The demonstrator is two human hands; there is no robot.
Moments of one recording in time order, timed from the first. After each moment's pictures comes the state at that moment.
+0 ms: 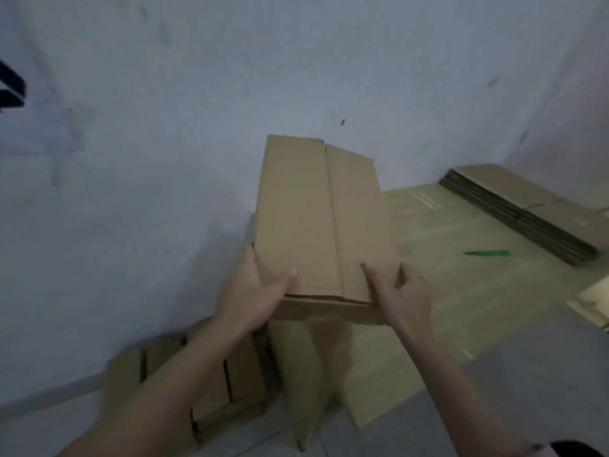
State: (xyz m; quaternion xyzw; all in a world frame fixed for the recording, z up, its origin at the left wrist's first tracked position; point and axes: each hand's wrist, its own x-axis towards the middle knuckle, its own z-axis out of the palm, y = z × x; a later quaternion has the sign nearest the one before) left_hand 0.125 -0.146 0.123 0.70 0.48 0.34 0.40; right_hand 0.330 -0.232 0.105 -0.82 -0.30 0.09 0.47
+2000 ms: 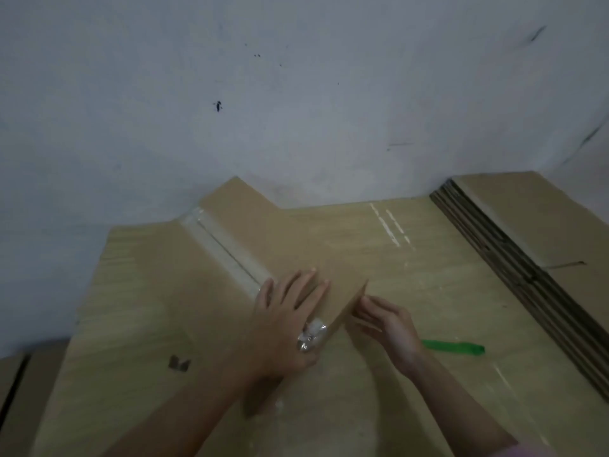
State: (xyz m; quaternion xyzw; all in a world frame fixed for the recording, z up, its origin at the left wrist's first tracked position) left_hand 0.572 -0.066 0.047 0.92 0.36 0.12 0.07; right_hand 0.774 -0.115 0.032 -0.63 -0.24 0.53 0.52
